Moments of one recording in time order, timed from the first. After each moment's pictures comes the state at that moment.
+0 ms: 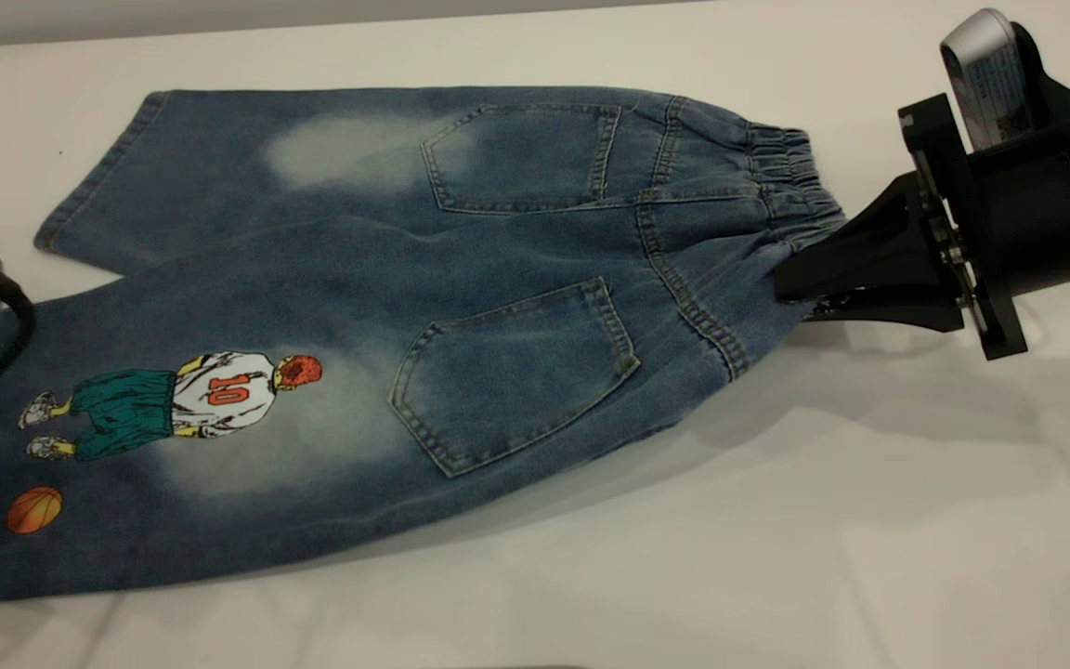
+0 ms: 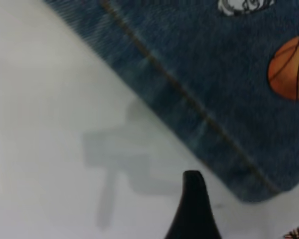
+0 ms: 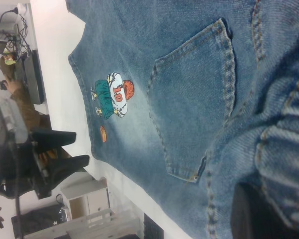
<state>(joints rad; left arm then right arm) -0.02 1.77 -0.51 0.20 0.26 0.30 -0.05 2.19 -0.75 1.69 1.03 -1.37</state>
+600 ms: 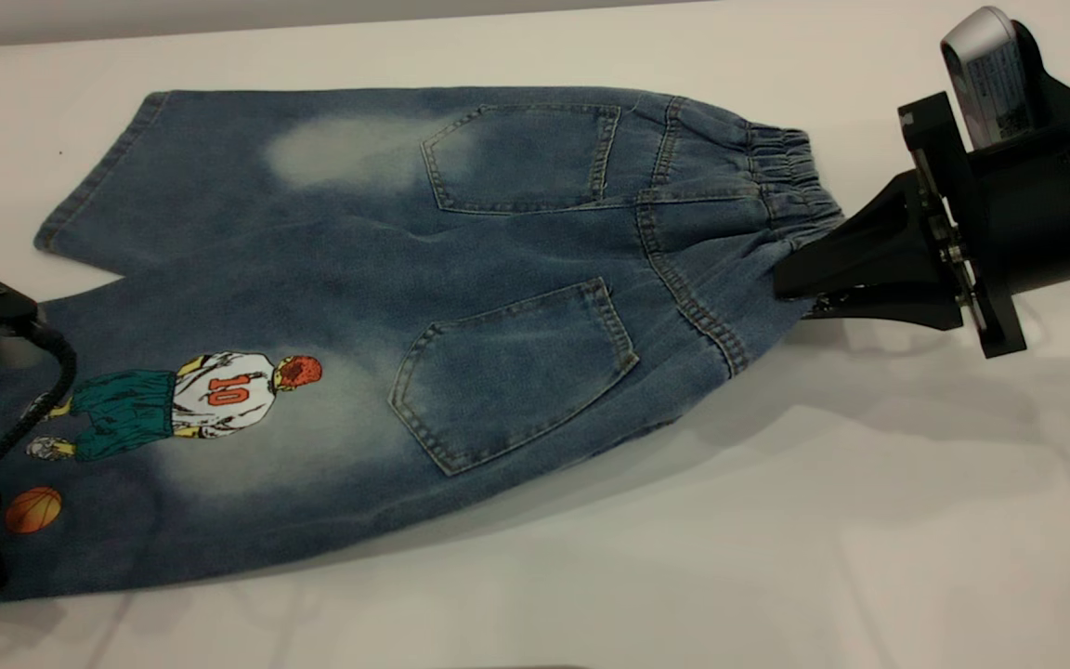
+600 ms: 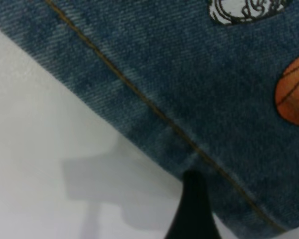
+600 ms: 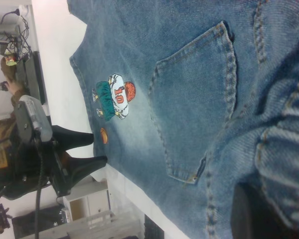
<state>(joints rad) -0.02 1.90 -0.51 0.20 0.19 0.31 -0.05 2.19 -0.75 1.70 1.04 -1.38</state>
